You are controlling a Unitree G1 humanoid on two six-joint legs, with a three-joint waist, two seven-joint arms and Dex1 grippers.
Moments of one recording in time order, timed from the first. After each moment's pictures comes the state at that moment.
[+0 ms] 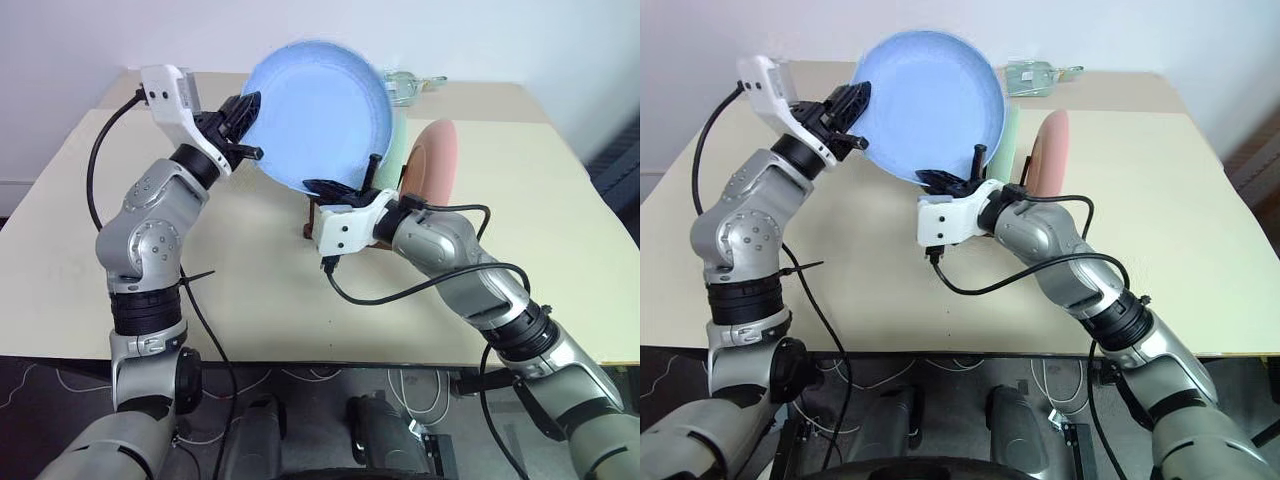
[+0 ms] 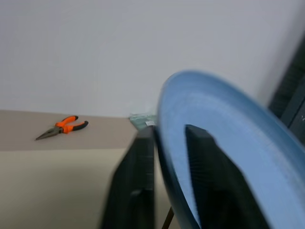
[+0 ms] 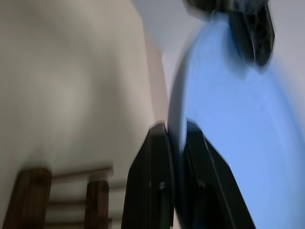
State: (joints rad) left arm -0.75 0.27 0.26 -0.13 -0.62 0.65 -0.25; right arm -0.71 -0.53 0.49 -0.21 -0.48 0.07 0.49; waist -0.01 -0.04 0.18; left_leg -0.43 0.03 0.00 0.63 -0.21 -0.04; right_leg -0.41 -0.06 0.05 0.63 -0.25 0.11
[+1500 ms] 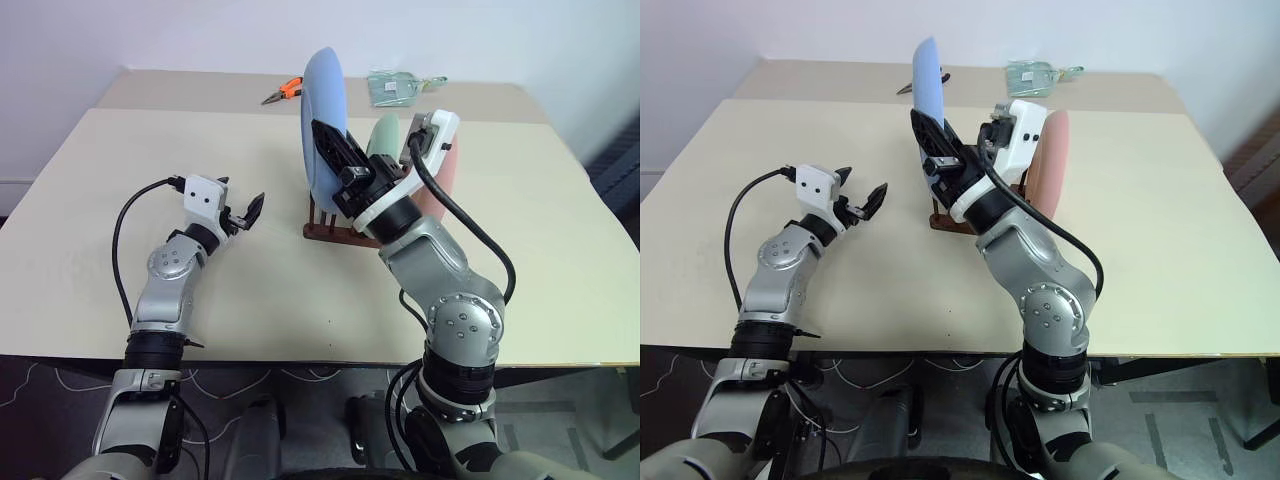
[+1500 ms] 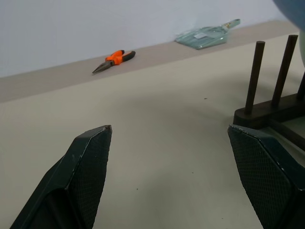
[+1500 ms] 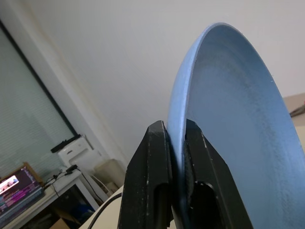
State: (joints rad) left arm -0.48 0.34 0.08 0.23 -0.17 0.06 -0.43; right arm -0.53 0.14 -0.02 -0.51 0.78 0.72 -0.03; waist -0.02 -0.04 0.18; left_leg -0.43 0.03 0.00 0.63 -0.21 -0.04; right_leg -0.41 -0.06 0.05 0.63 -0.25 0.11
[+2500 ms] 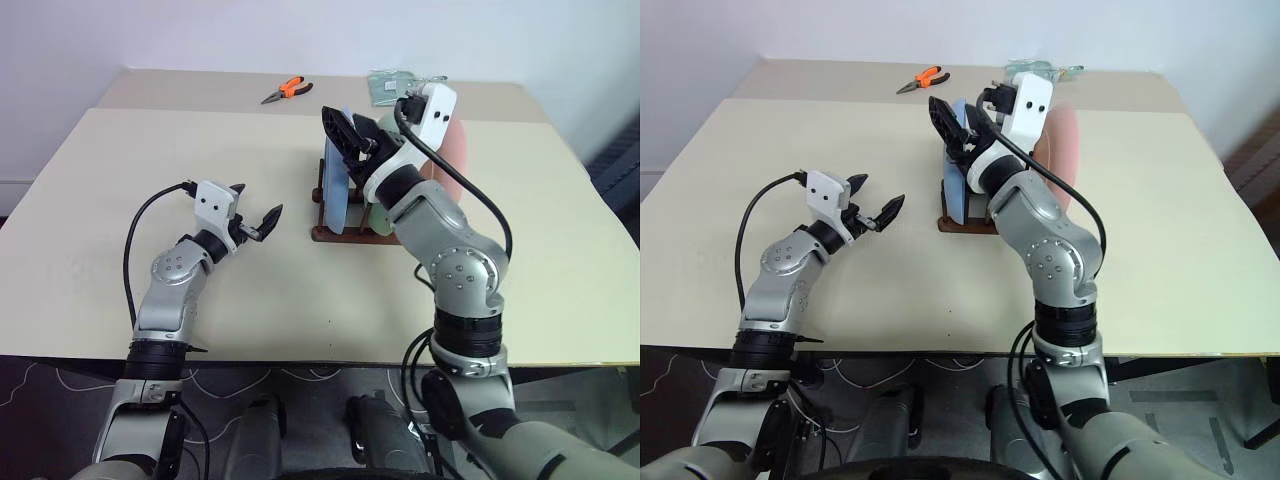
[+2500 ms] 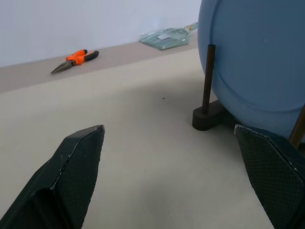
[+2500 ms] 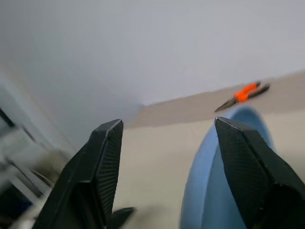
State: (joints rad) left arm -0.43 0.34 0.06 0.13 -0.21 0.13 -0.52; right arm -0.73 -0.14 -0.02 -0.32 0.67 0.70 -0.03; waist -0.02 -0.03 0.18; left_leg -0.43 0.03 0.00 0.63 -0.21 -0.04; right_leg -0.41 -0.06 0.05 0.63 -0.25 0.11
